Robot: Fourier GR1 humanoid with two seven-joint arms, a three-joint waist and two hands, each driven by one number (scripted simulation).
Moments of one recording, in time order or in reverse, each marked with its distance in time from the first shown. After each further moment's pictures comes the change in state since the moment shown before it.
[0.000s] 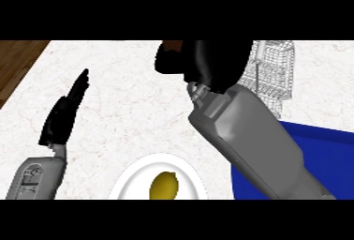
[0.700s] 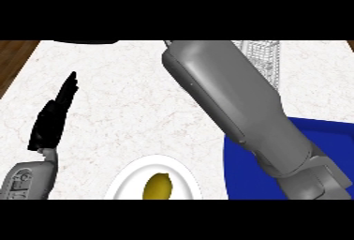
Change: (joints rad) left arm 0.034 0.018 0.045 -0.009 0.013 0.010 -0.010; right arm -0.359 -0.003 -0.073 0.570 -0.043 -0.080 -0.055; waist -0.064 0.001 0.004
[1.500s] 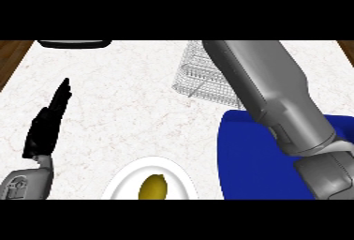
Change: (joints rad) left arm 0.050 -0.002 0.025 -0.011 -0.003 0.014 -0.011; right arm -0.010 -0.096 -0.103 0.238 0.050 0.021 -0.137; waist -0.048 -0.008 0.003
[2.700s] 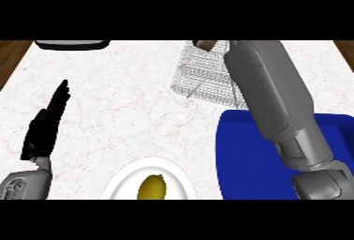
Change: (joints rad) left arm 0.011 -0.002 0.011 -0.004 -0.003 -0.009 -0.005; right arm 0.220 0.024 -0.205 -0.194 -0.155 -0.312 -0.082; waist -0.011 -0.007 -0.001
